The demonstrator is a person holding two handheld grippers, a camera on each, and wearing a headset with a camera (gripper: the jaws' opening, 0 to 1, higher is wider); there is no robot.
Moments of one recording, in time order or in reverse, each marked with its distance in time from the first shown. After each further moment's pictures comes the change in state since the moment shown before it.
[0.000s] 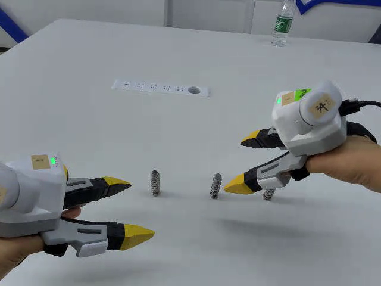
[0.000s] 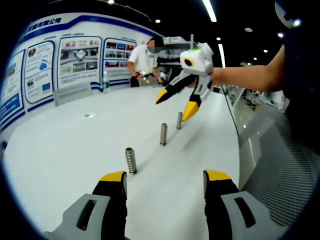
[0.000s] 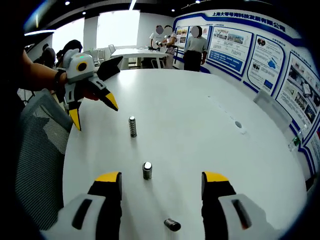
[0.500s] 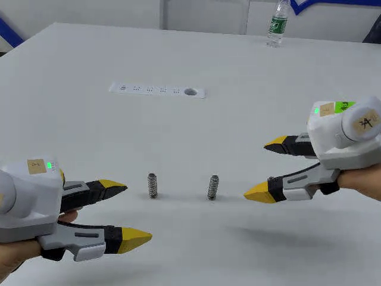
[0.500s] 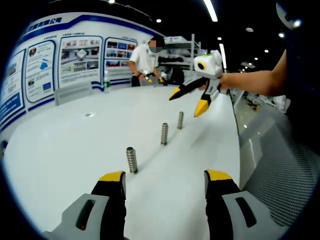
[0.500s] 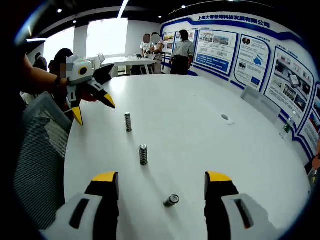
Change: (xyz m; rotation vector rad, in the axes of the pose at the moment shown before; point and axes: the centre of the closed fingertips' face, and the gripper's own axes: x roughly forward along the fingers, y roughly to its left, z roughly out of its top) left arm -0.001 0.001 -0.001 -0.005 0.003 0.007; right arm -0.034 0.000 -0.029 0.072 -0.066 -0.078
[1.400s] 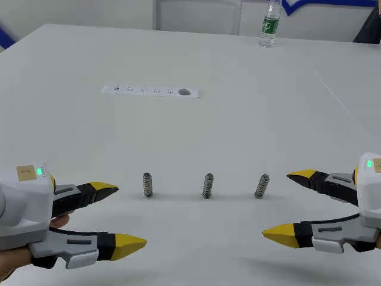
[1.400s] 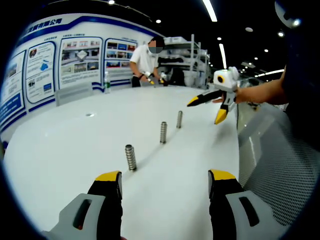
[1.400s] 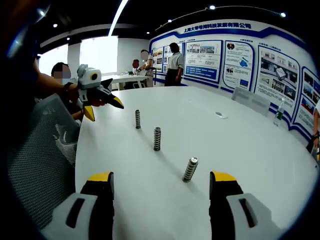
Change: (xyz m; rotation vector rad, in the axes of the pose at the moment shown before) left arm -0.002 -0.001 -0.003 0.007 -0.007 0.005; right arm -0.030 0.032 -0.039 0.090 -0.154 -0.047
